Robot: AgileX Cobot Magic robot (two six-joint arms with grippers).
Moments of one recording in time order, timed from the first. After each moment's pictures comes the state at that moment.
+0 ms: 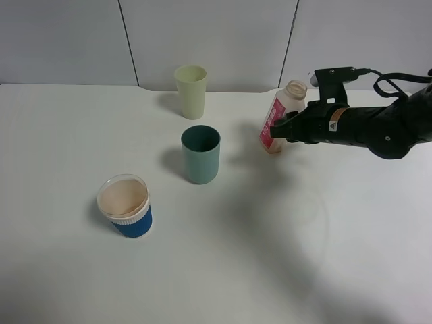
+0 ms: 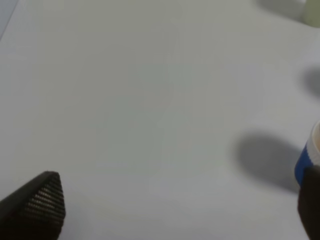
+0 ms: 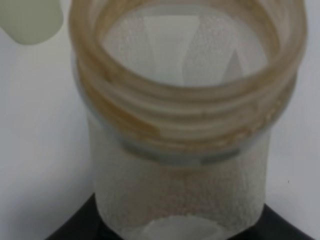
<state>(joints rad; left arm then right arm) 0.00 -0.01 -0.51 0.01 1.06 -0.02 0.26 1.84 -0.69 -0.34 -0.50 0.31</state>
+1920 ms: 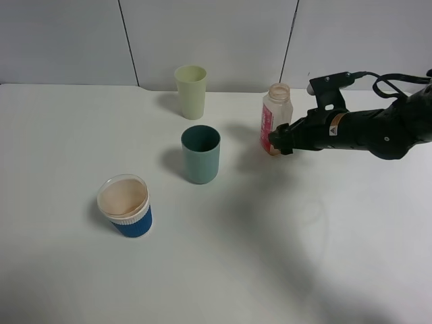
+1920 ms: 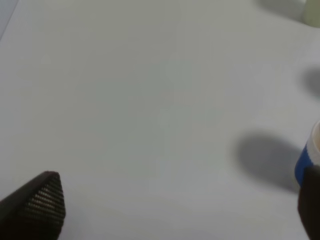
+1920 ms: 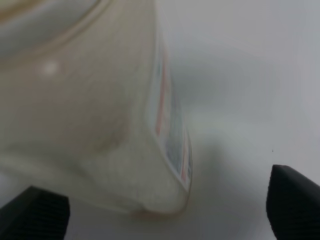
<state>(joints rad) 0.00 -0.01 -0.51 0.01 1.06 -0.02 0.26 1.84 -0.69 -0.34 -0.40 0.22</state>
